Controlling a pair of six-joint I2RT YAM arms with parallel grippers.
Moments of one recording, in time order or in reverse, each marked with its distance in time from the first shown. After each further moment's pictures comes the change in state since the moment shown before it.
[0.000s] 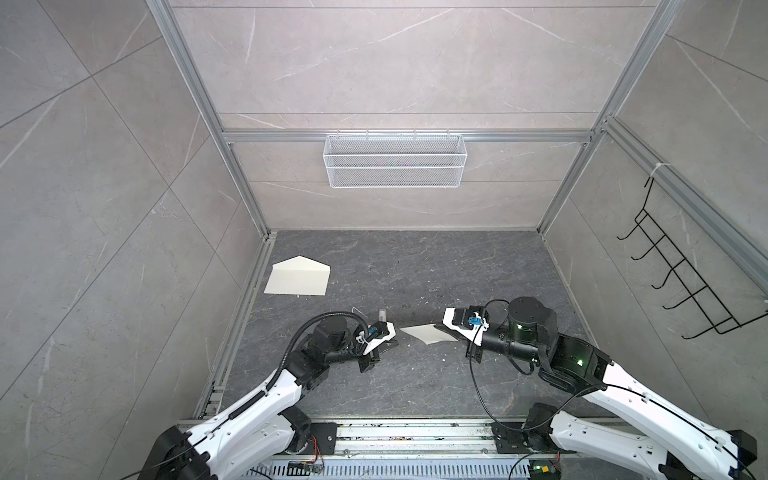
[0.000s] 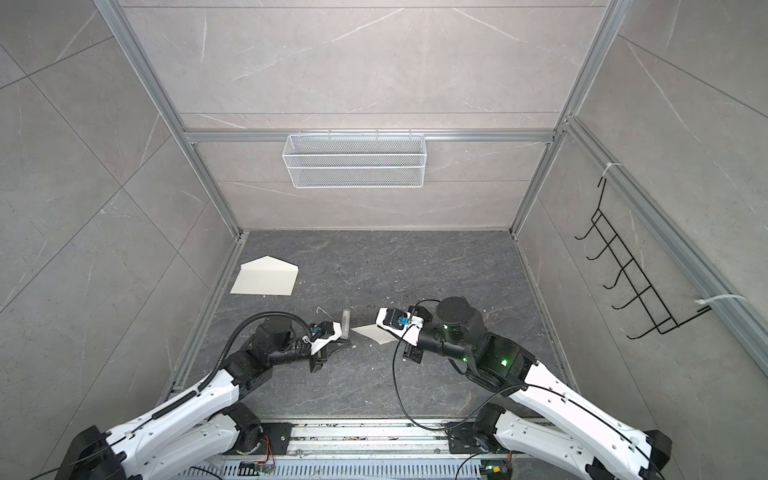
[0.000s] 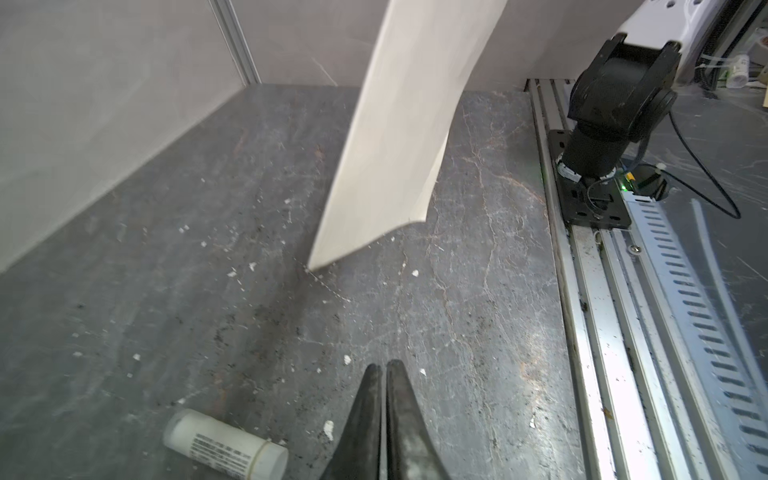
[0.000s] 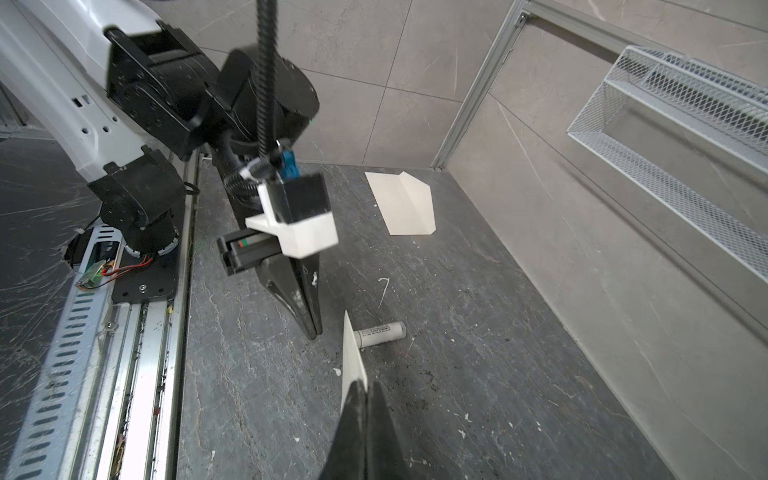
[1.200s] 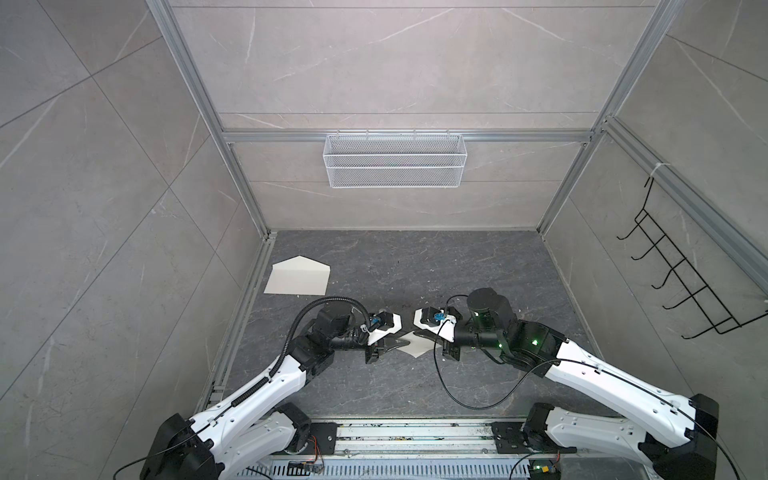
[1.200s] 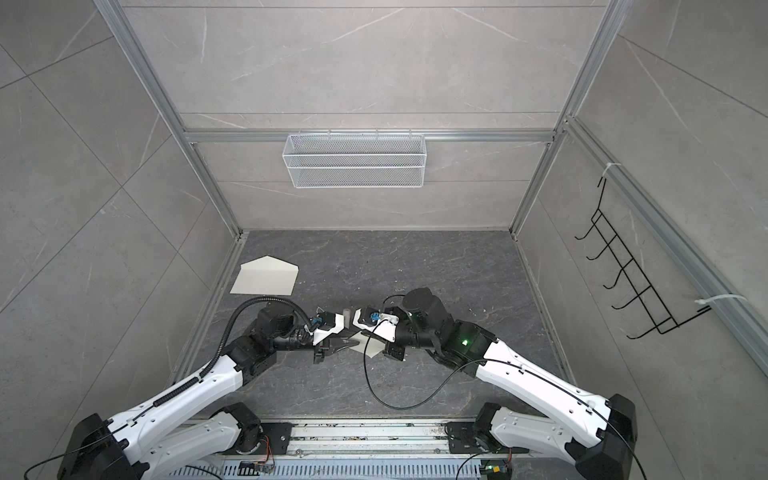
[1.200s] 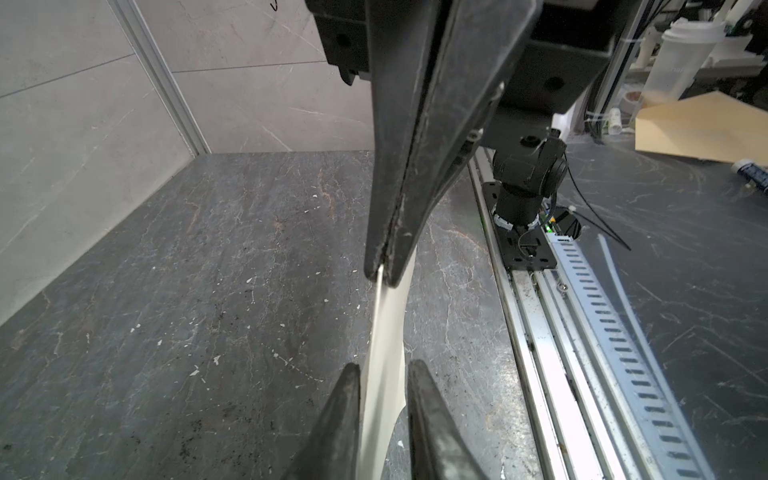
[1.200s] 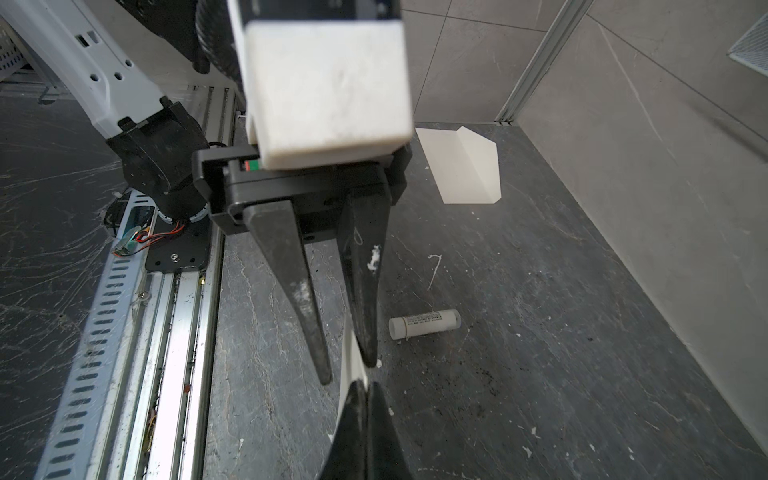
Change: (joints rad) left arm 0.000 0.156 0.161 -0.012 0.220 0.018; right arm 0.000 0.209 0.016 0.032 -0.106 0.000
